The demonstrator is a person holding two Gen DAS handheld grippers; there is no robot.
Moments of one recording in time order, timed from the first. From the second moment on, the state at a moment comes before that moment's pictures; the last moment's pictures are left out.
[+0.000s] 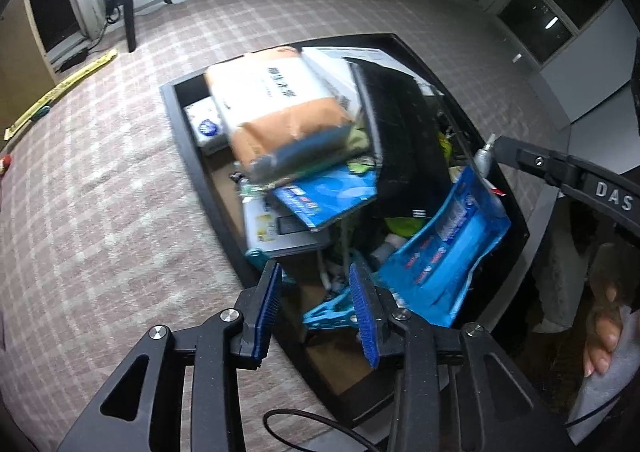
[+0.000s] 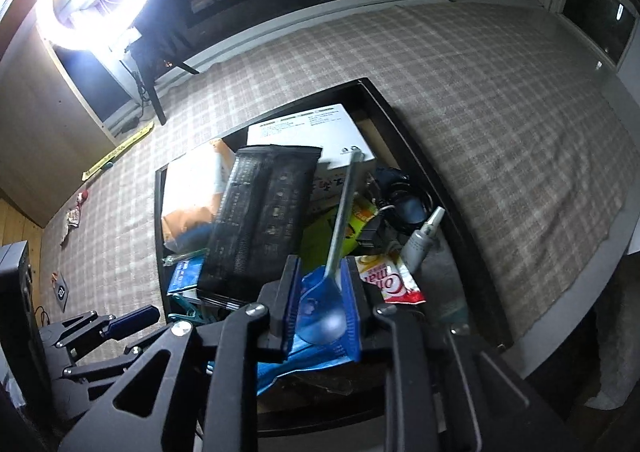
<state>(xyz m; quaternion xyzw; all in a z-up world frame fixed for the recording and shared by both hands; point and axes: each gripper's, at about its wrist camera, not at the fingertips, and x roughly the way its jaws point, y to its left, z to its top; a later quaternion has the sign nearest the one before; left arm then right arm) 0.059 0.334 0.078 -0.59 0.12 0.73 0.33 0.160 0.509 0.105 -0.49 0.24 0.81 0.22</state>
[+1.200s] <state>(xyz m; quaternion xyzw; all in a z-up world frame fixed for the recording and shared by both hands) -0.177 -0.026 0.084 -0.56 0.02 0.82 0.10 -0.148 0.301 0.112 -0.51 0.15 0.85 0.07</state>
